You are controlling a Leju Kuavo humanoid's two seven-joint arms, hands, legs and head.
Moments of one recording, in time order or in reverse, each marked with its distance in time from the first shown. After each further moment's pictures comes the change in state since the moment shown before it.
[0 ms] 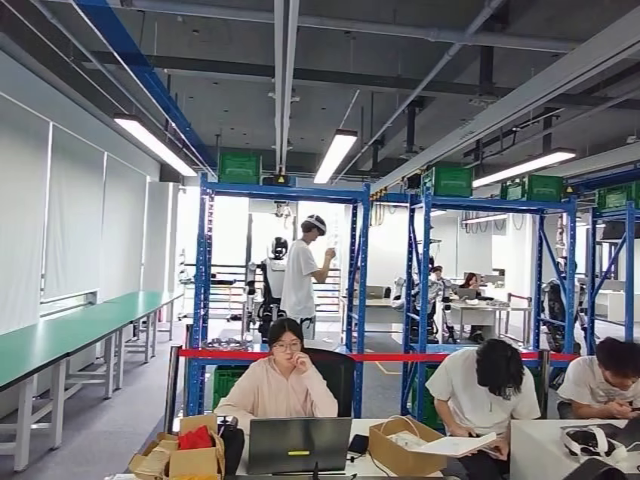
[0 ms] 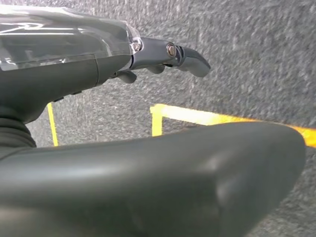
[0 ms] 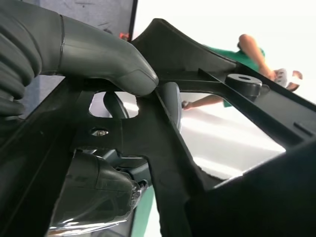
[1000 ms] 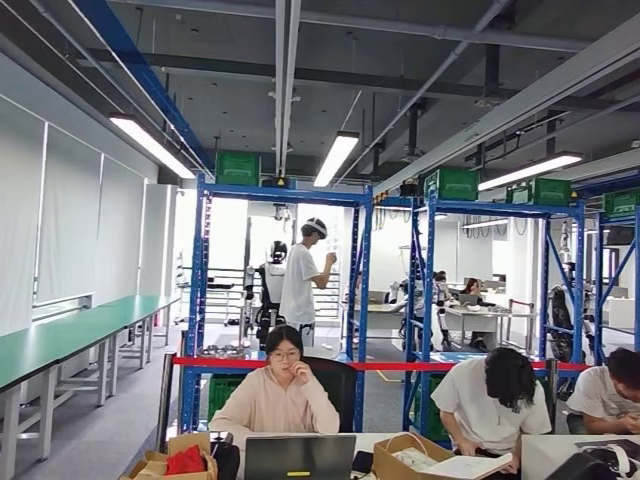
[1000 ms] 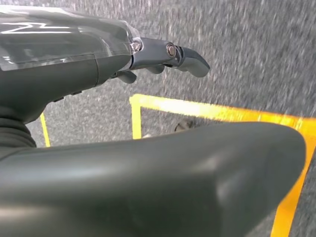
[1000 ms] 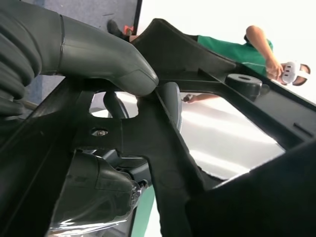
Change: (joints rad) left arm -0.004 -0.011 0.000 0.000 0.000 0.000 -0.006; right arm -0.010 0.009 0.006 0.006 0.006 0.000 0.010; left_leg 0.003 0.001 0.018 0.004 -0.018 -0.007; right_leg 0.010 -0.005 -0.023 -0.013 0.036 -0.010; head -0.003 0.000
